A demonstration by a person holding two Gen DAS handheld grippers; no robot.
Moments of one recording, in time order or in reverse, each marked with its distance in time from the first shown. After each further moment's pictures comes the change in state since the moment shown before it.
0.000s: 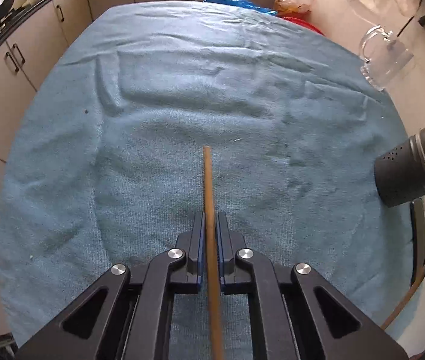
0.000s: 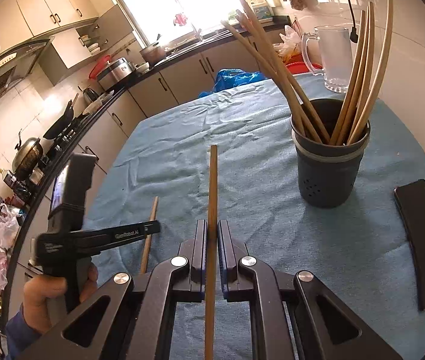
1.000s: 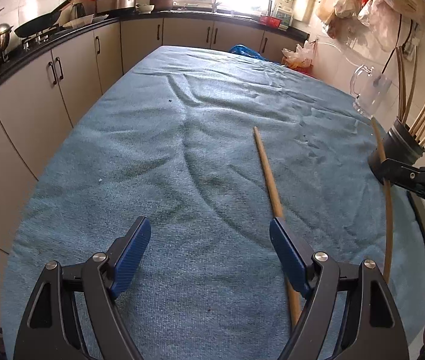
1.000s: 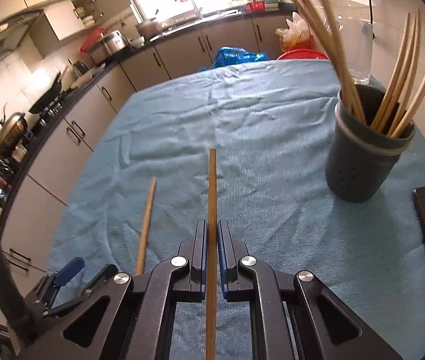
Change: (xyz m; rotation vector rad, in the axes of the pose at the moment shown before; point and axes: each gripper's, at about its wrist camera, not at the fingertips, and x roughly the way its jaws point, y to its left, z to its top) left arm -0.054 0.054 -0.109 -0.052 -0.328 0.024; right arm 0.043 0.035 -0.003 -0.055 0.094 -0.080
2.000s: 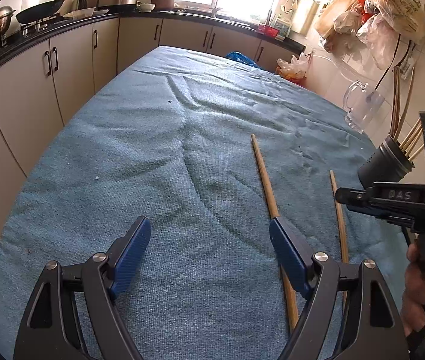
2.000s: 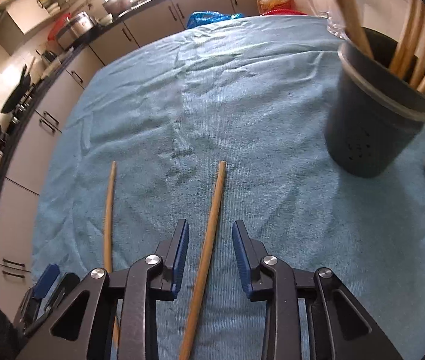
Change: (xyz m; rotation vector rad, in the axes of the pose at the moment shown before) left arm 0.005 0.017 -0.001 -0.065 -0.023 -0.084; right arm 0.060 -0.015 0.006 0.091 0.183 -0.085
